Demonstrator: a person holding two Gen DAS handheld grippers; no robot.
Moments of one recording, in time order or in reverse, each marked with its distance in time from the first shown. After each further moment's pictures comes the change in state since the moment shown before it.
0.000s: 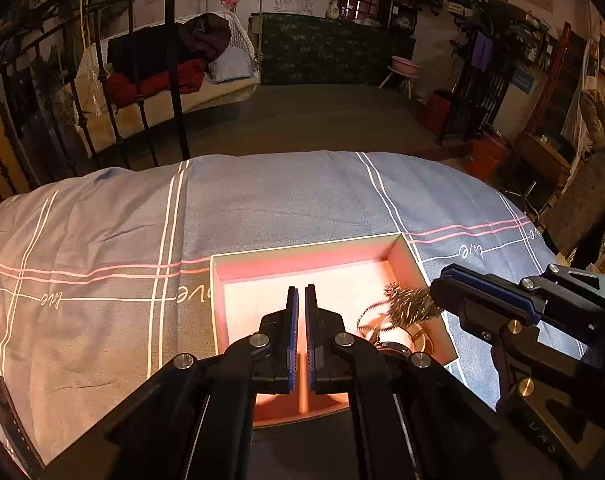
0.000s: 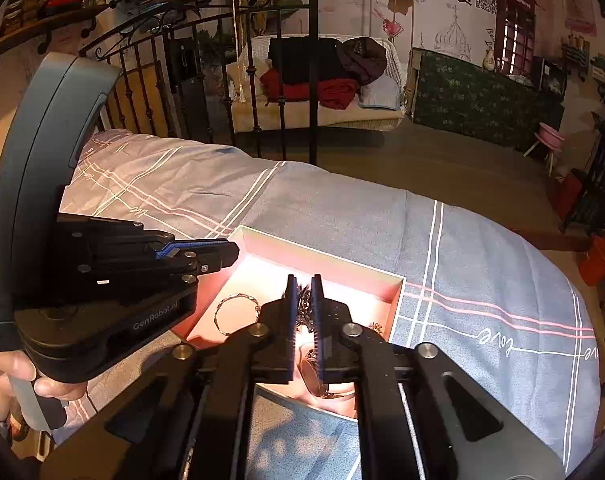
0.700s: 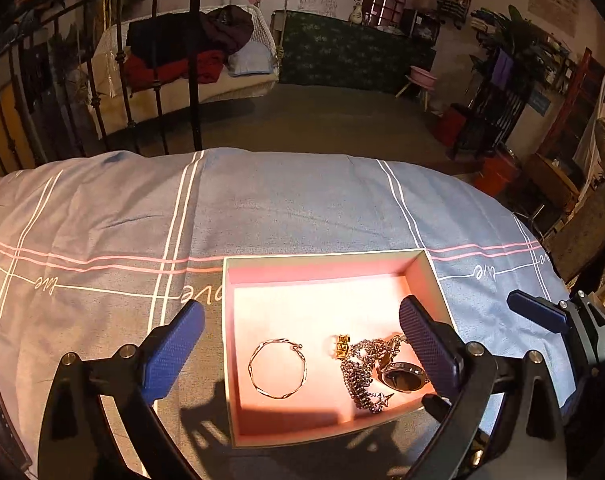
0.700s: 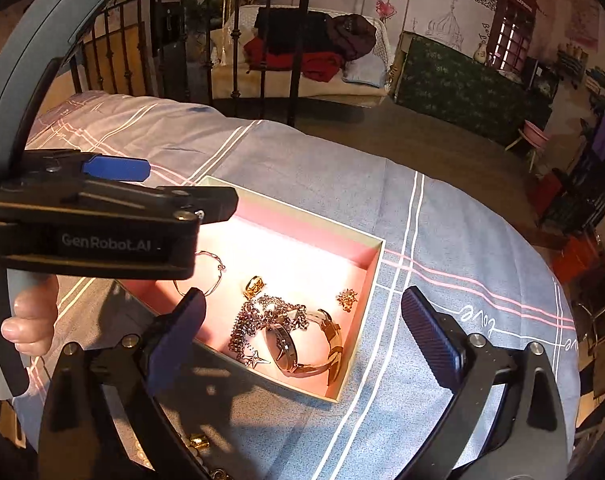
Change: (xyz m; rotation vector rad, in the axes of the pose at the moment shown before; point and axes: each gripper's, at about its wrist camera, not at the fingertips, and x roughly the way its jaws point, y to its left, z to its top) left arm 0.010 0.017 0.003 -0.081 -0.022 0.023; right arm 0.014 -0.003 -0.025 -0.057 0.075 -0.123
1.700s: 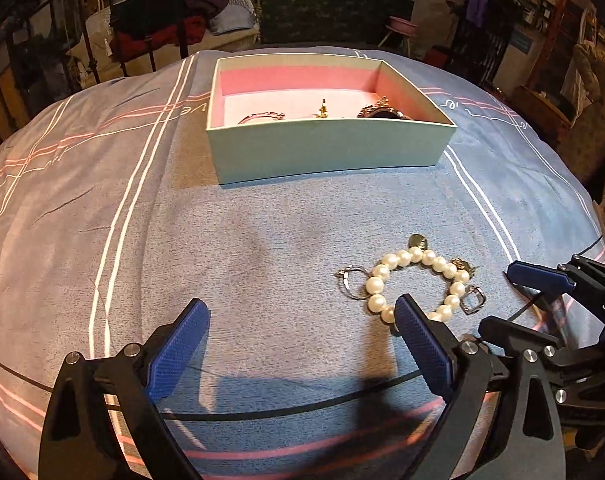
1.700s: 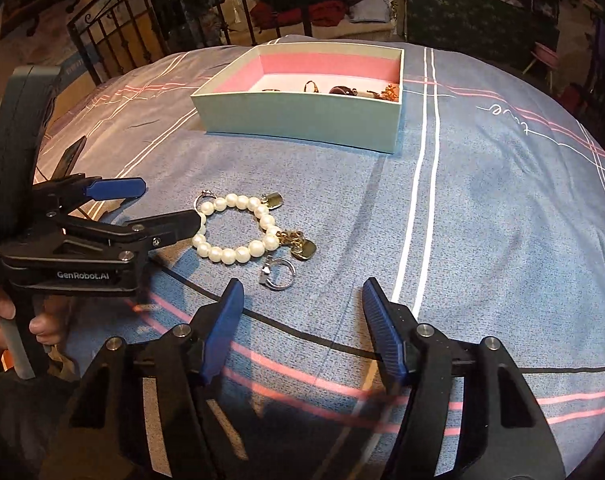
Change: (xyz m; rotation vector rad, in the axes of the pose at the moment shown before) left arm -0.032 -0.008 -0.182 0.102 0.139 0.021; right arm -0.046 0.030 -0.170 0.153 0.149 0.175
